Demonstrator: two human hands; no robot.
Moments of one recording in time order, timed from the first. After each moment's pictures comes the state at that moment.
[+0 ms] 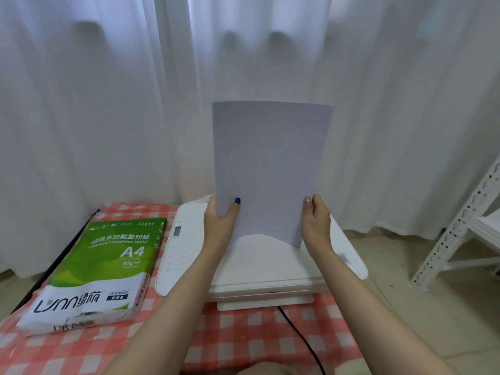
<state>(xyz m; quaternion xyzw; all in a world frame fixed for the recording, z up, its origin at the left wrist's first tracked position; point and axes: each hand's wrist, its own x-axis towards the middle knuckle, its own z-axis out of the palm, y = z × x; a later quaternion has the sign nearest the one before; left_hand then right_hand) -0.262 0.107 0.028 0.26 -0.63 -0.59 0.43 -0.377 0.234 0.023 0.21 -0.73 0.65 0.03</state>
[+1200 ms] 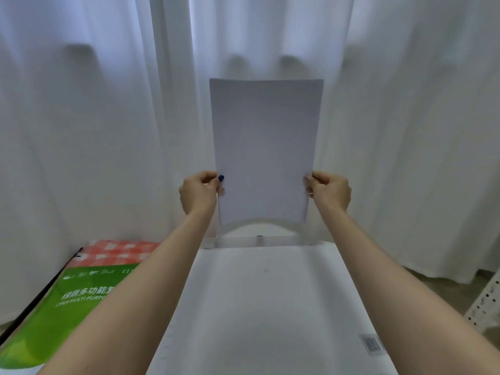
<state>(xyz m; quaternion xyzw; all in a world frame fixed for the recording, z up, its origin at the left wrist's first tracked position) -0.359 -0.030 0.095 0.36 -0.65 -0.47 0.47 -0.504 0.137 0.102 0.15 -0.75 0.64 0.07</state>
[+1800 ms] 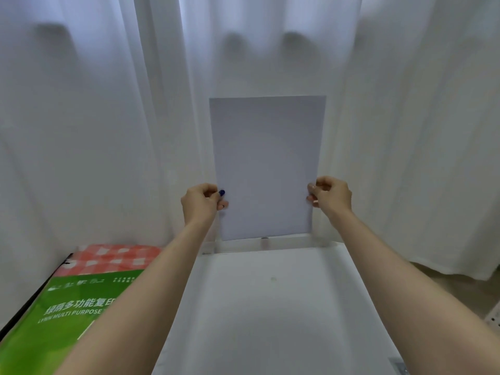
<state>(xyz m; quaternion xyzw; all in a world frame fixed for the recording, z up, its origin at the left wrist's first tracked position) -0.384 -0.062 0.052 0.33 -0.67 -0.52 0.42 -0.557 0.112 0.055 0.18 -0.75 0.63 0.00</state>
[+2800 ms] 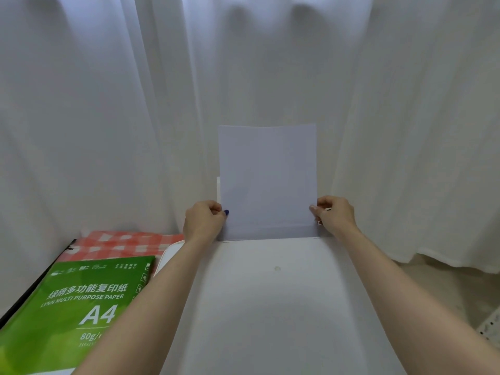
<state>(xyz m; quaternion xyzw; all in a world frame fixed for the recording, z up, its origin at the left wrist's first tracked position) -0.378 -0.064 -0.005 0.42 -0.78 -0.36 0.30 -0.565 0.120 -0.010 0.21 -0.83 0.52 -0.03</state>
